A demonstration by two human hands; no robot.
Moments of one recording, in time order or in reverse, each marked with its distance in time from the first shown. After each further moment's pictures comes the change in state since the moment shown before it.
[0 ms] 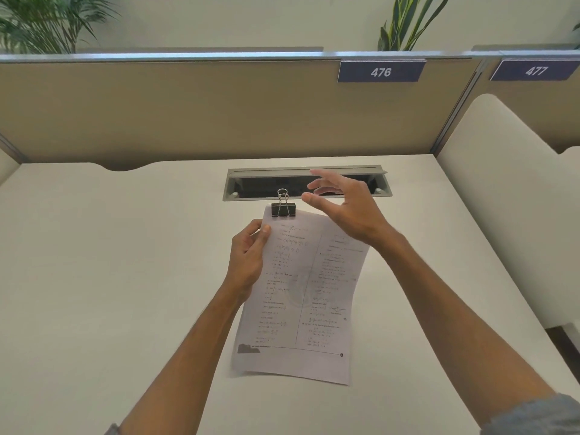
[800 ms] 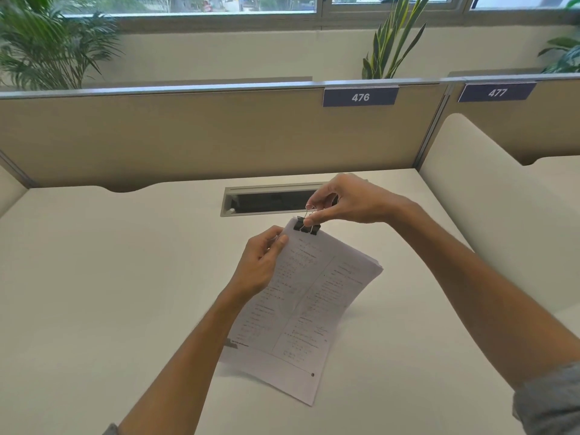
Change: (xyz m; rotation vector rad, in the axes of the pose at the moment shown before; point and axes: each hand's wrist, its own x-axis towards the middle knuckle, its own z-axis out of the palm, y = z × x) left_hand -0.023 0.030 0.016 0.193 -0.271 0.166; right_hand -0.004 -0.037 -0.066 -0.113 -0.422 -0.083
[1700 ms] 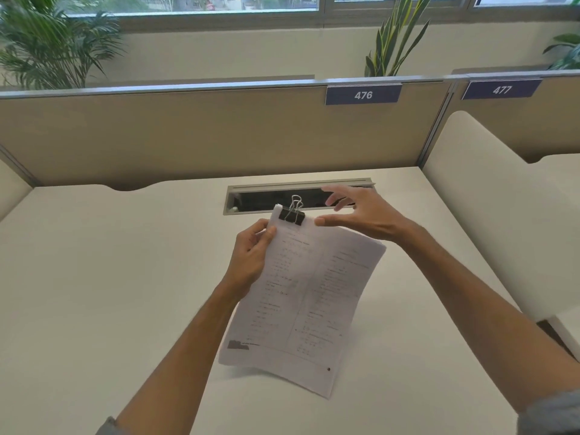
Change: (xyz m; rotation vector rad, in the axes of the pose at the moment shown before) left_hand 0.002 -0.001 -0.012 -0.163 0.129 -0.050; right_hand -0.011 0.040 0.024 -0.001 0.192 0.129
